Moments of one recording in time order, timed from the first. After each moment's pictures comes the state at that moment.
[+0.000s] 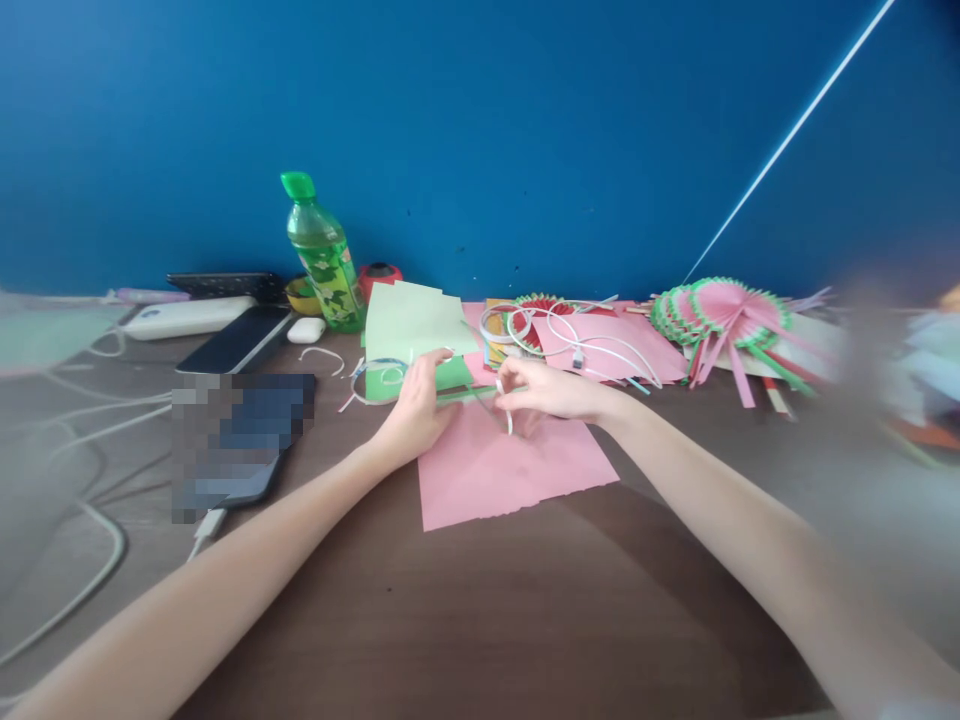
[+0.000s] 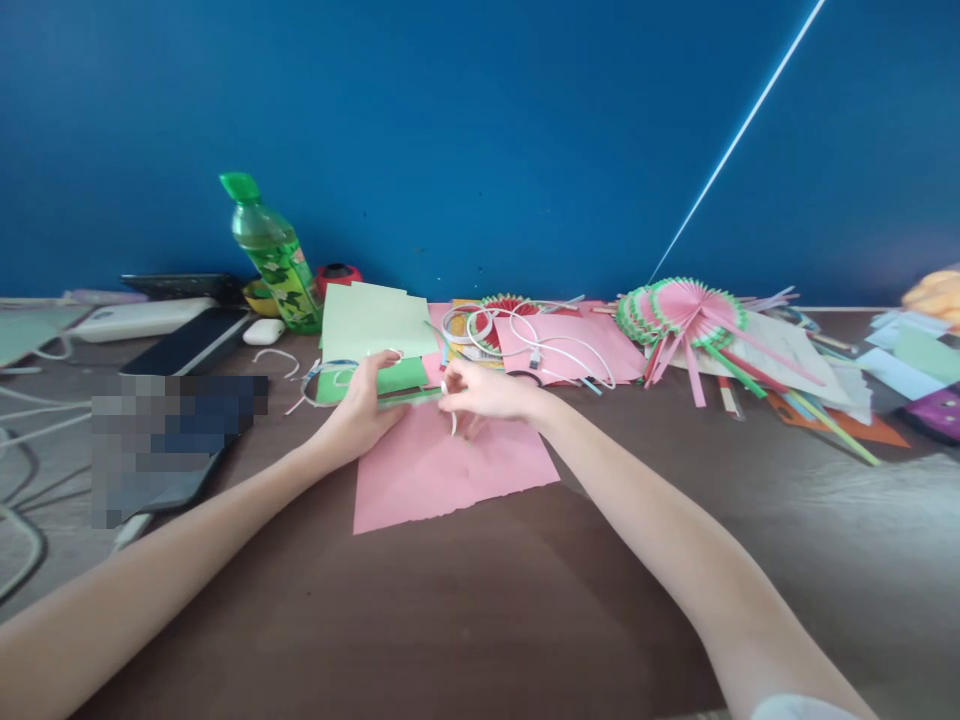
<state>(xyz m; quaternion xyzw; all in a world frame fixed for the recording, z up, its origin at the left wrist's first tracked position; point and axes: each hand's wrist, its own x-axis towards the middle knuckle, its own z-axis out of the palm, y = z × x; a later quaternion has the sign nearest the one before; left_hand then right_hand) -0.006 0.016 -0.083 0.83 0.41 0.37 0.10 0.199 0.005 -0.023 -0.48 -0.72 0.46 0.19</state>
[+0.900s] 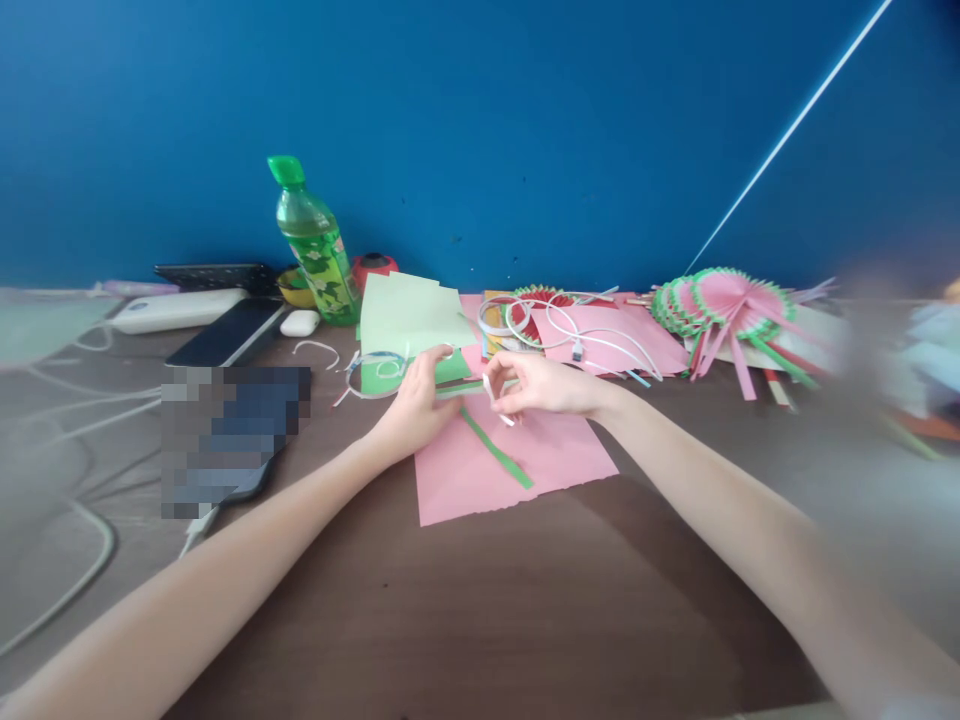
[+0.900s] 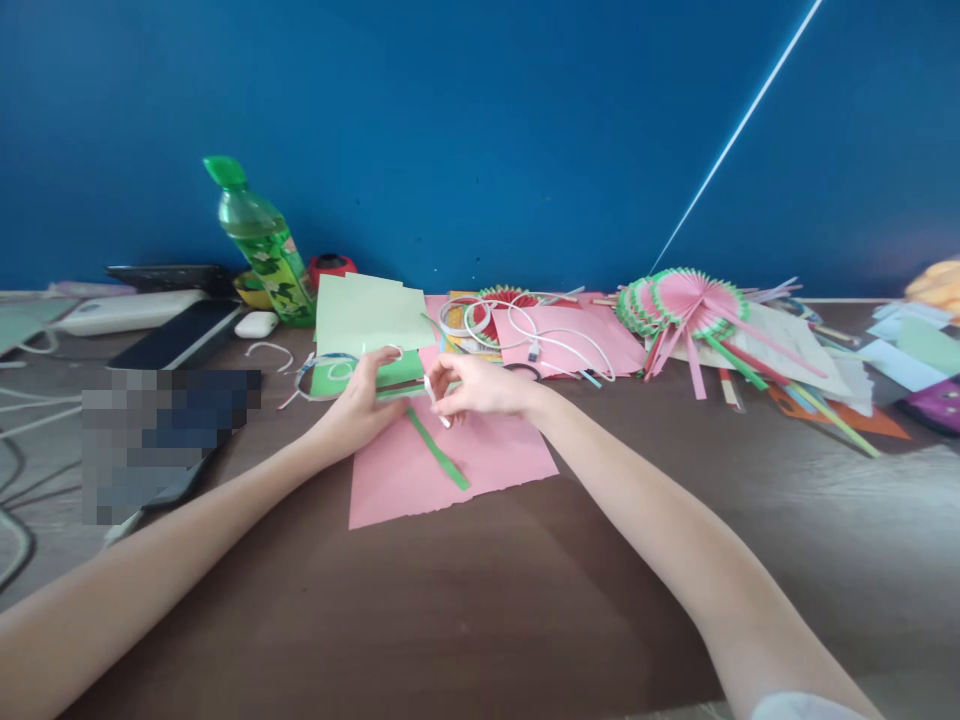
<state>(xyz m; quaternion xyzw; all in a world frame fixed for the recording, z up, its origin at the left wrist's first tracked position) -0.002 0.016 -0.083 0.81 0.43 0.35 0.18 0.197 0.006 -0.028 -0.39 -0.69 0.57 0.22</state>
